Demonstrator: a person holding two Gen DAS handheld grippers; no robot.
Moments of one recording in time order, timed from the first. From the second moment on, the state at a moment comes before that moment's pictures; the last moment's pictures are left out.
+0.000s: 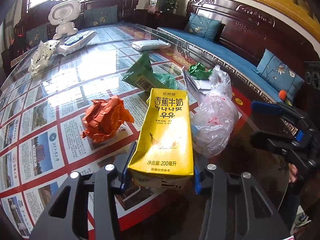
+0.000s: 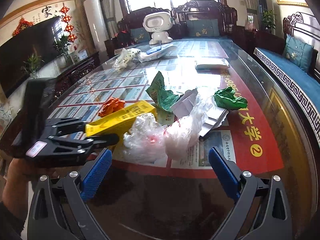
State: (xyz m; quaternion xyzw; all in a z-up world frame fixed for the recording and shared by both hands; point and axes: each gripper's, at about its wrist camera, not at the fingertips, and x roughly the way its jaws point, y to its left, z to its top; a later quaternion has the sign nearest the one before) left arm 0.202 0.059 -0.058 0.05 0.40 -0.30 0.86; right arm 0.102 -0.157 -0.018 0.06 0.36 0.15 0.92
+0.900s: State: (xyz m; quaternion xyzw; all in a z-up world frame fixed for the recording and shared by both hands) left arm 0.177 0.074 -0.047 -0.01 0.38 -0.33 0.86; right arm 0.121 -0.171 -0.035 0.11 0.37 0.18 0.91
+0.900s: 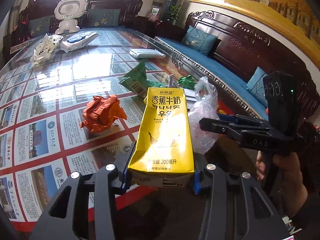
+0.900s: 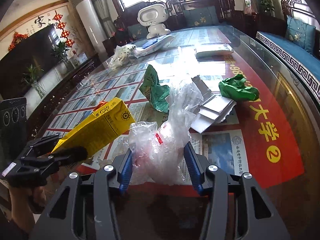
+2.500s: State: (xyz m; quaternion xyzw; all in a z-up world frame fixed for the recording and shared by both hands) left arm -0.122 0.016 -0.200 0.06 0.57 -0.40 0.71; right arm -0.208 -0.195 -0.124 0.03 0.49 0.18 0.86
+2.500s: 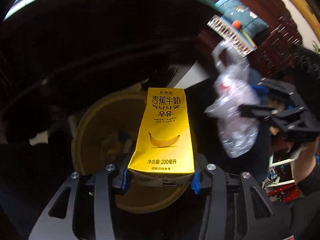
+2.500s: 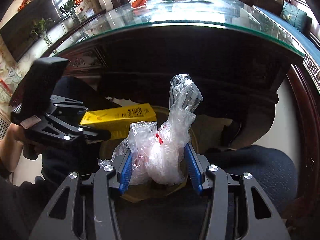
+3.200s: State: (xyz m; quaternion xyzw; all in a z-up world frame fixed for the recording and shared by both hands) left arm -0.113 0.013 -0.215 0.10 0.59 -0.36 0.71; right arm -0.205 -0.189 -0.146 0.01 0.51 0.19 0.84
